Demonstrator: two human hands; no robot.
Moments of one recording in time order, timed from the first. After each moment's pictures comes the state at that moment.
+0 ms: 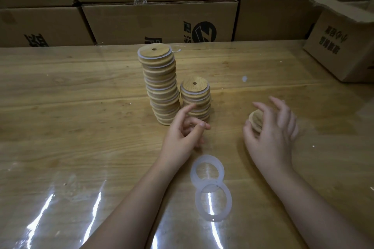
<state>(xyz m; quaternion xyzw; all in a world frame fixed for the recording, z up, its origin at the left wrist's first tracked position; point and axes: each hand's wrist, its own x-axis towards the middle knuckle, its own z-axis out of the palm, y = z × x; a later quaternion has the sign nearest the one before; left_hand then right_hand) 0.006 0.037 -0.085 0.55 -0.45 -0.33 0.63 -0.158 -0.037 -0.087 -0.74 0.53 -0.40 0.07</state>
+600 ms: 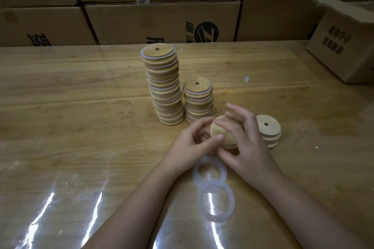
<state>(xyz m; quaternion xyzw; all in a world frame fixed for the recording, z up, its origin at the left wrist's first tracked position) 0.002 0.040 -0.084 0.53 -0.50 -0.42 0.55 -0.146 -0.023 -0.089 -0.88 0.22 -0.40 0.14</state>
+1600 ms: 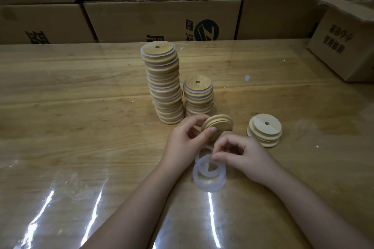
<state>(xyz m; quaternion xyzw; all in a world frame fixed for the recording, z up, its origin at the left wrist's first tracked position) 0.008 0.037 -0.093 0.60 -0.50 -0.25 0.57 -0.152 -0.018 -0.080 -0.77 0.23 -0.25 0.54</state>
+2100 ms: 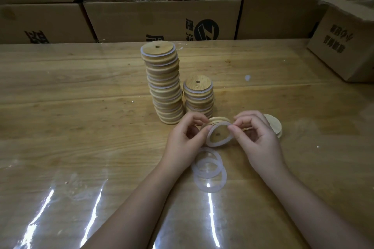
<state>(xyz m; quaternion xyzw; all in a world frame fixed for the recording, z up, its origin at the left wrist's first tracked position) 0.006 0.041 -0.087 0.58 -0.50 -0.25 0.59 -0.148 -0.027 -0.086 -0.73 0.32 -0.47 0.38</state>
